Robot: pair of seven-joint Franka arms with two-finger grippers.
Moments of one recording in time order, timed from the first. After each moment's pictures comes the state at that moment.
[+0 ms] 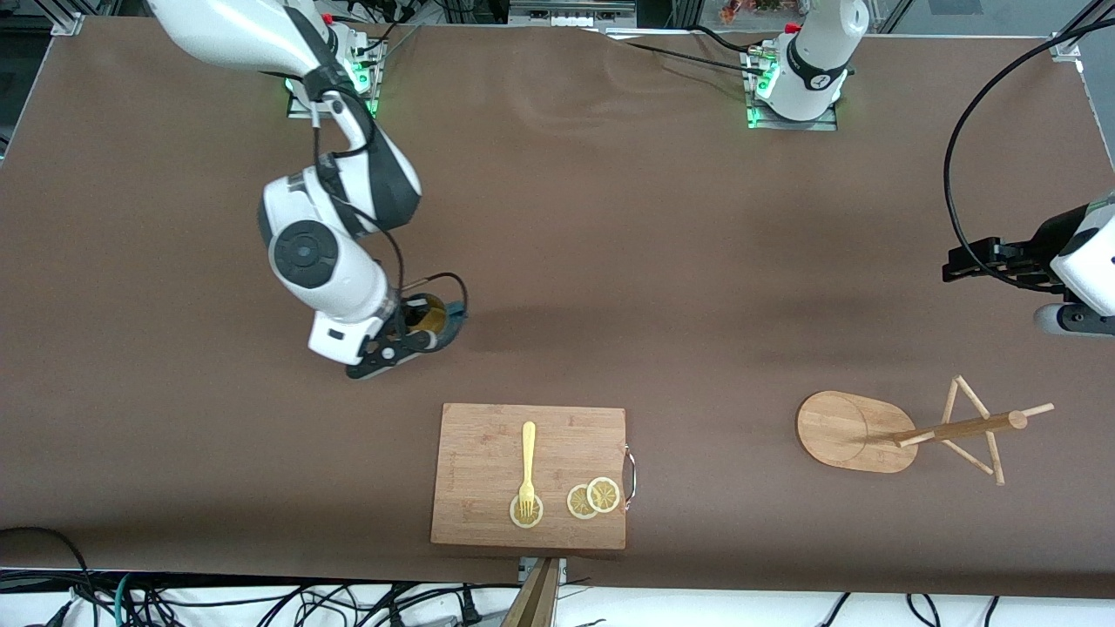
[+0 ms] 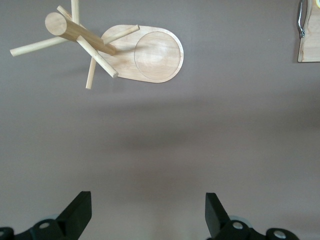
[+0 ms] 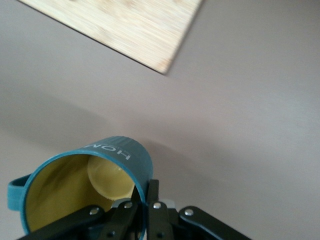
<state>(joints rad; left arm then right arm) 0.06 0.33 -0.05 -1.24 -0.01 1.39 0.06 0.41 0.55 0.05 -1.56 -0.01 2.07 0.03</state>
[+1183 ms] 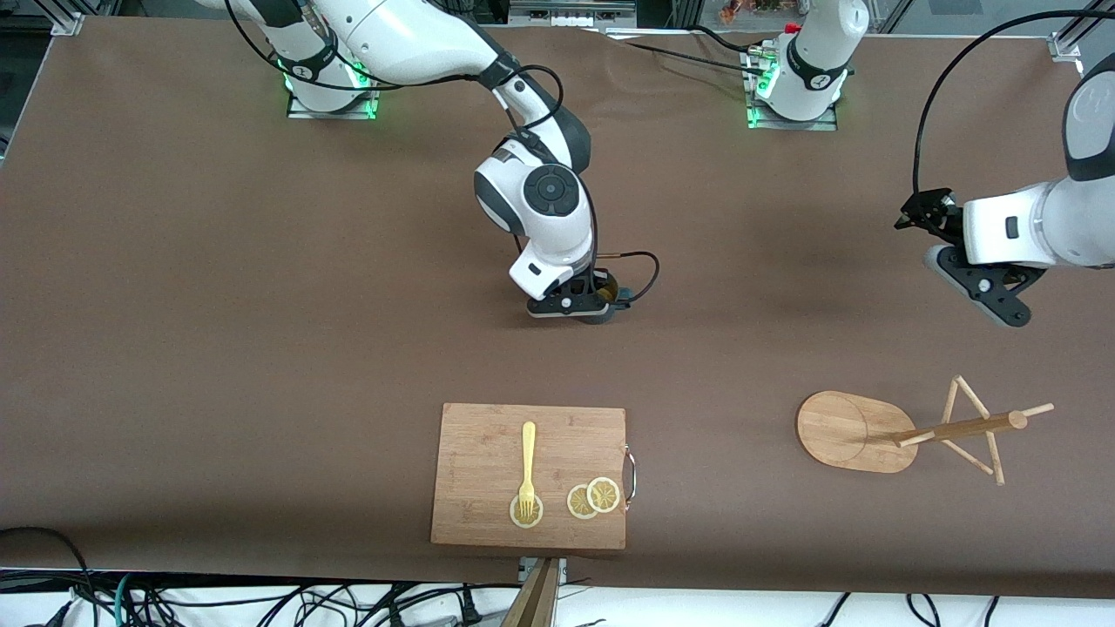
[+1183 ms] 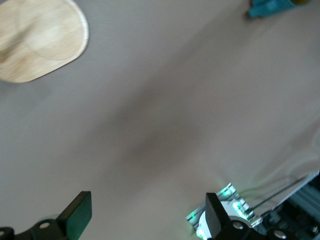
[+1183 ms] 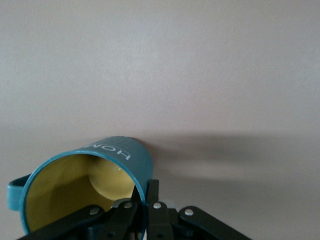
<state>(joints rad) 0.03 0.25 -0.06 -1.49 -0.04 1.38 0.69 0.78 0.81 0.05 -1.36 -0.01 2.26 0.79</state>
